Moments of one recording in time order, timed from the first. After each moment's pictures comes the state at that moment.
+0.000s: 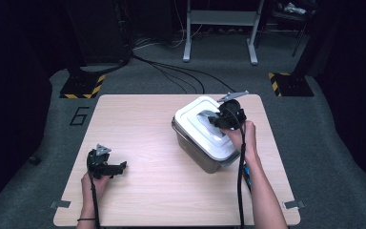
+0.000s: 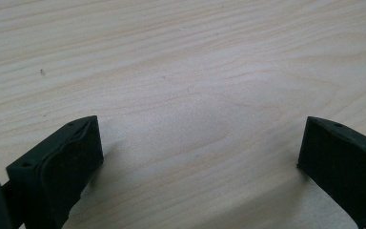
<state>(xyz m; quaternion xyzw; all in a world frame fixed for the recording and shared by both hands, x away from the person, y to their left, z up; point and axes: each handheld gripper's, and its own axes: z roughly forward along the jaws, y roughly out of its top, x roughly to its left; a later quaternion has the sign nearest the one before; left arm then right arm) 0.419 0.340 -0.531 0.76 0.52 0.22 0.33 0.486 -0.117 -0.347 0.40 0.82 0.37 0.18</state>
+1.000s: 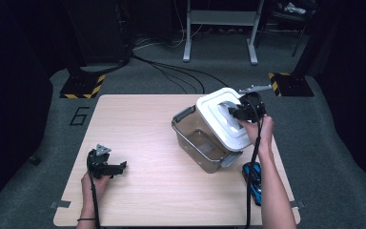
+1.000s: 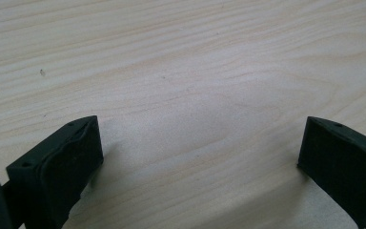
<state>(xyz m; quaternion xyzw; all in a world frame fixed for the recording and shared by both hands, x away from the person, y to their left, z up) 0.419 0.339 -0.531 0.76 0.52 0.22 0.33 0.501 -0.171 -0.337 0.48 0.77 0.36 0.22</state>
